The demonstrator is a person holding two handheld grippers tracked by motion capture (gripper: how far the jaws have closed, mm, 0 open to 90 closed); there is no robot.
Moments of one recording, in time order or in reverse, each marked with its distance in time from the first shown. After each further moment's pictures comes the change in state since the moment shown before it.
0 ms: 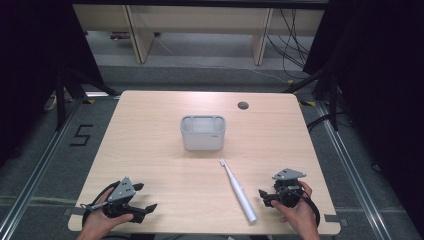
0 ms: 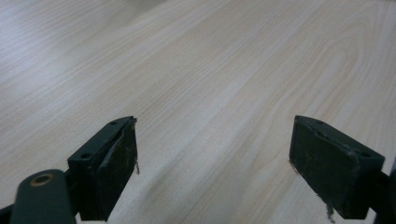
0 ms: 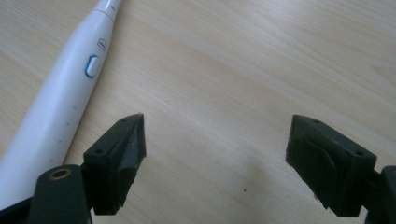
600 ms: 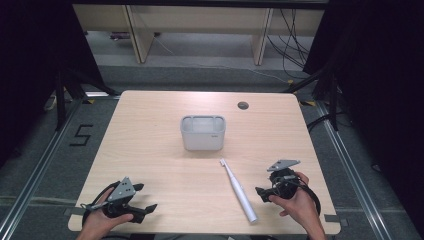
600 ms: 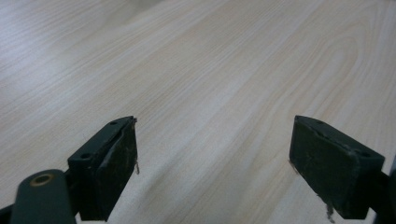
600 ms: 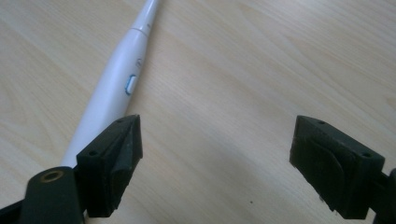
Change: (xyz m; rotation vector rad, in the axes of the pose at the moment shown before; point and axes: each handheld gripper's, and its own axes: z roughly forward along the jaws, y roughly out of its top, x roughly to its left) left arm 0.000 0.000 0.000 0.011 -0.005 -0.013; right arm 0.005 0.035 -0.012 0.103 0.072 -0.060
